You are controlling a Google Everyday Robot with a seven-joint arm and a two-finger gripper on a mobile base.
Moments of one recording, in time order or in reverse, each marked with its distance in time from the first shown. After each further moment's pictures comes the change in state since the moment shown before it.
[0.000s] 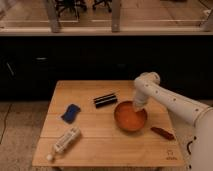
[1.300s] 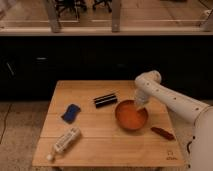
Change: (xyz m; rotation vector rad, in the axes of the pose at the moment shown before) arm 0.012 -0.005 -0.005 0.002 0.021 -0.017
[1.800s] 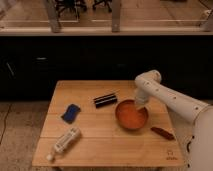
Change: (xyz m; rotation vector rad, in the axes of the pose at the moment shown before) arm 0.001 -0.002 -0.001 -0.002 0.009 -0.014
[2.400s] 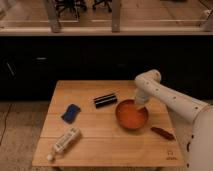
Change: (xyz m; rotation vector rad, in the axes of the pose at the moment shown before) arm 0.002 0.000 0.000 -0.005 0.007 -0.016
